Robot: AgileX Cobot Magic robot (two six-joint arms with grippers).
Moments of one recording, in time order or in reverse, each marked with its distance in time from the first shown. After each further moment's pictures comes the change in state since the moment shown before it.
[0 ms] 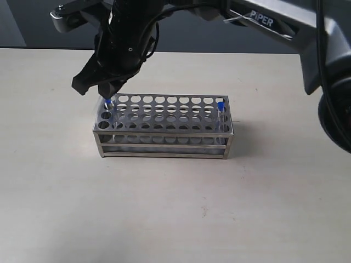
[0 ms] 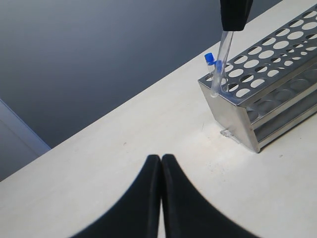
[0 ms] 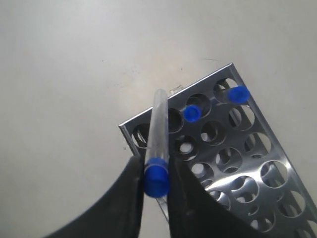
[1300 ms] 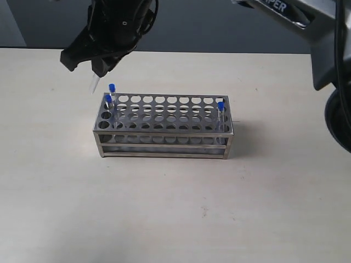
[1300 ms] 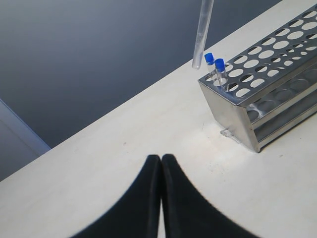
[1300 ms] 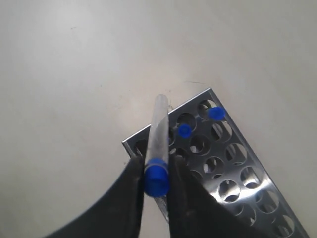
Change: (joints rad) left arm 0.000 0.000 0.000 0.000 0.000 0.000; right arm 0.026 -0.022 -0.113 -0.055 0.051 0.080
